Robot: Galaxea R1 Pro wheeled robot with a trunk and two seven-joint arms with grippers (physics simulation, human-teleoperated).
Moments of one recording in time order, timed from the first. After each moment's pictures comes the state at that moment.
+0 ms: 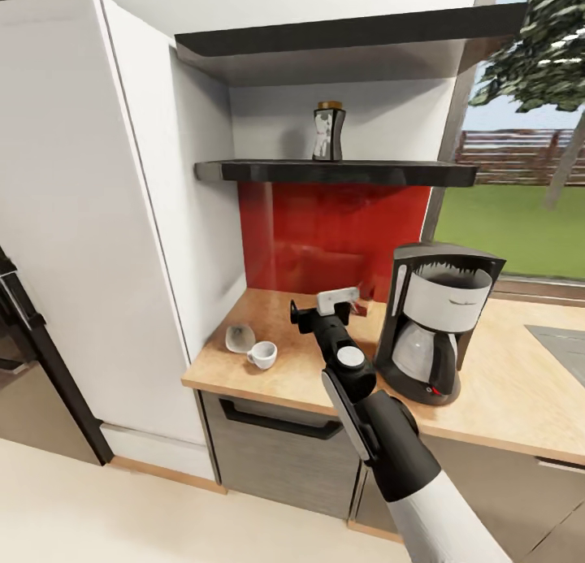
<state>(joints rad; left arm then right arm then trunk) 0.00 0.08 0.00 -0.05 0.05 -0.07 0.00 -0.66 0.17 0.41 -1.40 0.00 0.45 -0.27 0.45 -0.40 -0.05</state>
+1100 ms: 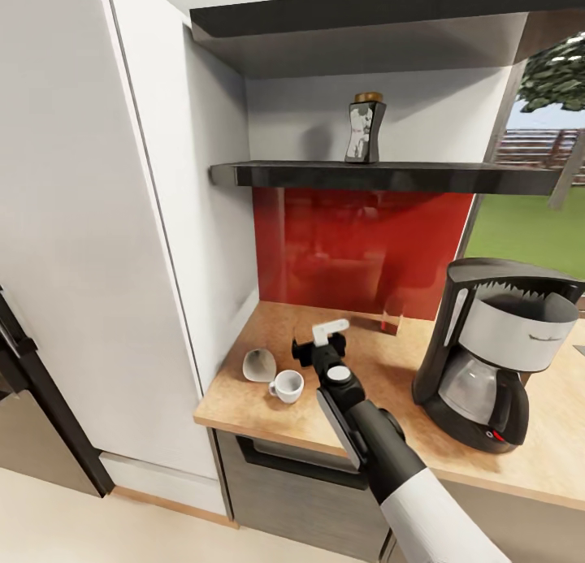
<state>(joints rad) 0.00 0.07 0.00 -0.05 0.05 -0.07 0.00 -0.66 0.17 0.41 -1.13 -0.01 0.45 -0.27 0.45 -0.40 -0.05</state>
